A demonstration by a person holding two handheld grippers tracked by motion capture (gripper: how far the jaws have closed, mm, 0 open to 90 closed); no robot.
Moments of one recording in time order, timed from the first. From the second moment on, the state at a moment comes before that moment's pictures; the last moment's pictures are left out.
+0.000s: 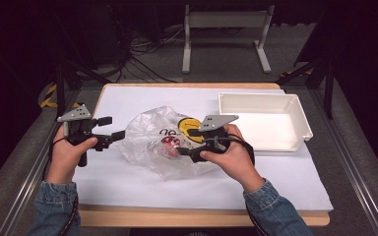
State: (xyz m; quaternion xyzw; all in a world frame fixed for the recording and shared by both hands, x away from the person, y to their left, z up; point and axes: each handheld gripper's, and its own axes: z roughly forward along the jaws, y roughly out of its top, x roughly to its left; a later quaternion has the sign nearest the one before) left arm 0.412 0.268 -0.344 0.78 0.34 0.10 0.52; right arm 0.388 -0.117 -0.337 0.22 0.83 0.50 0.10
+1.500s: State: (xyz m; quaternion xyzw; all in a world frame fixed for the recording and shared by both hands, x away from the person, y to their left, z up) left arm 0.402 0.289 -0.343 0.77 0.36 0.12 0.52; right arm 0.426 -0.054 -0.385 0.25 0.86 0.43 0.13
